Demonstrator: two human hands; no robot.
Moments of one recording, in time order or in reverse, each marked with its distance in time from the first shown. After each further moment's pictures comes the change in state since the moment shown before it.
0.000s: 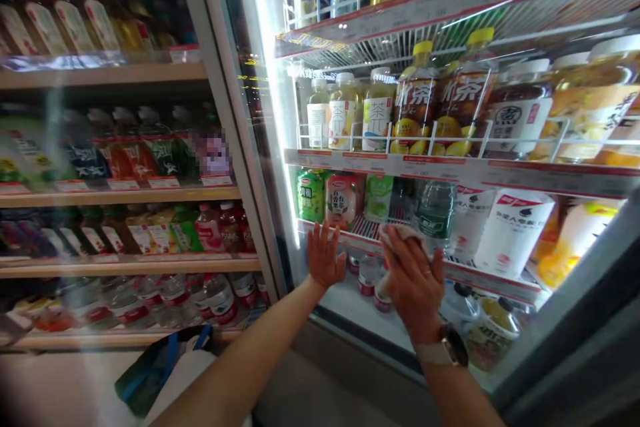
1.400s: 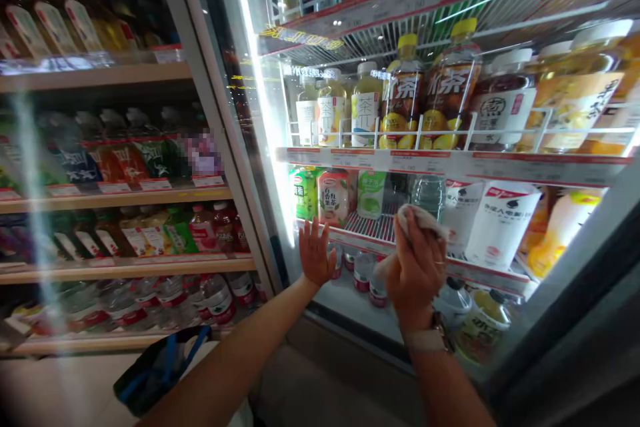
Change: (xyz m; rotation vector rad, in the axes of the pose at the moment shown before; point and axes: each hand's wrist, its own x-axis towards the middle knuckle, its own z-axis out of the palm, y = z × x) left_hand 0.000 0.000 0.000 -0.004 -0.005 -0.005; right_hand 0.019 0.006 0.000 0.051 0.260 0.152
